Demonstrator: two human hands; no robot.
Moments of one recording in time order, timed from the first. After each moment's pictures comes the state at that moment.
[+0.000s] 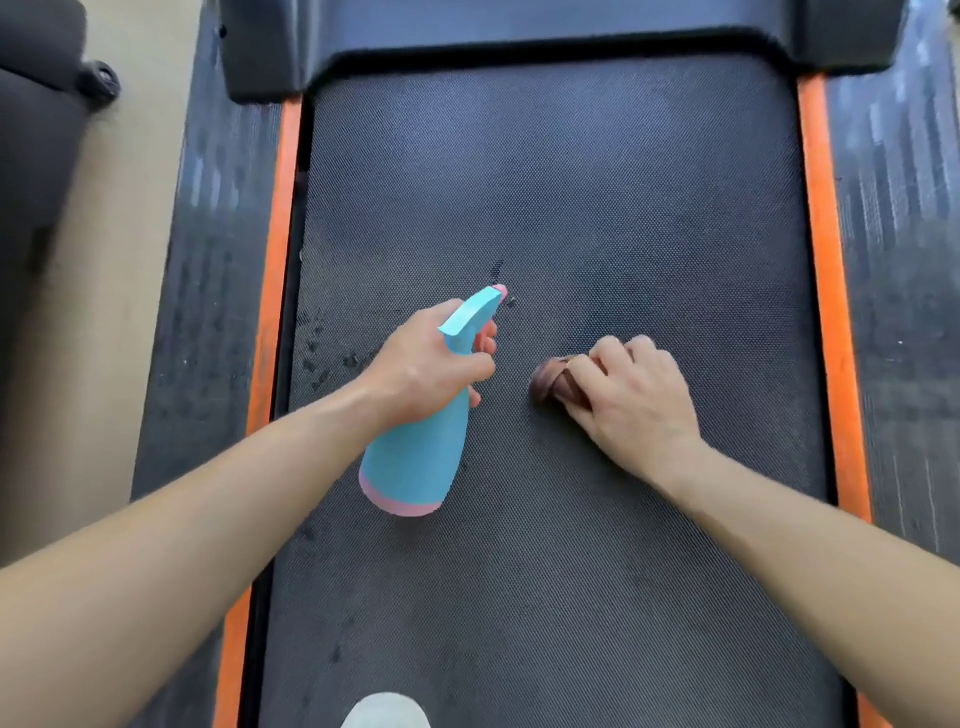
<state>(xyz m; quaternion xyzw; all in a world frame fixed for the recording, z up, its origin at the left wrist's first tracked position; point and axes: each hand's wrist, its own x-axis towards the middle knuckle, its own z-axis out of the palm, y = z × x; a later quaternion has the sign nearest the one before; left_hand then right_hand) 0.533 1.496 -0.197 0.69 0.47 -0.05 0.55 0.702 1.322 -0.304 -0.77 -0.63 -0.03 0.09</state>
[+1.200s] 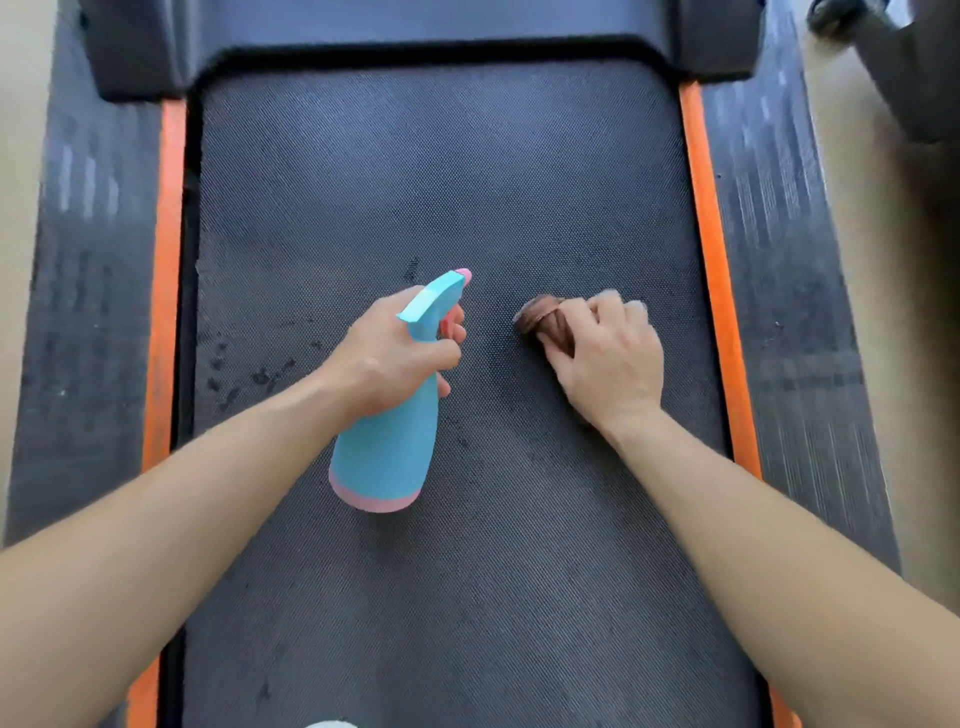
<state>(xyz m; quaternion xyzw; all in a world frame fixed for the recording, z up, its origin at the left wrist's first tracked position) 0.574 1.483 -0.198 0.68 0.44 -0.03 0.58 0.754 1.321 -0.311 -0.87 -0.47 -0.06 0.10</state>
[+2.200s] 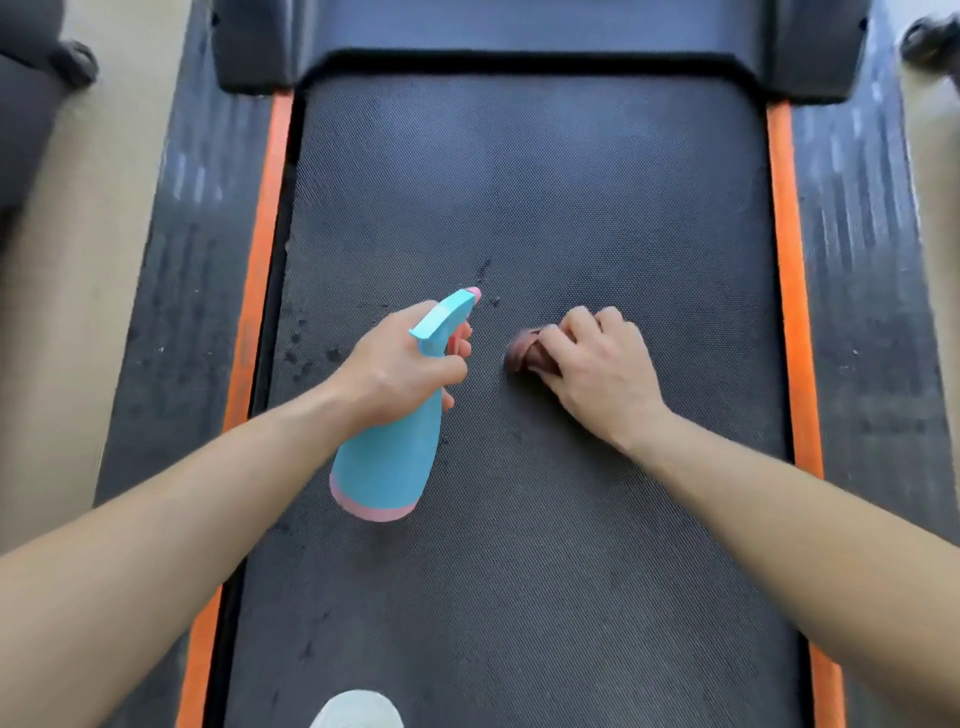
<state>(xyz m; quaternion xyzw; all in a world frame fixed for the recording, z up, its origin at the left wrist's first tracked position) 0.519 1.490 -0.189 0.66 0.49 -0.03 0.56 0.712 1.357 -0.308 -0.76 -0.64 -0.07 0.09</state>
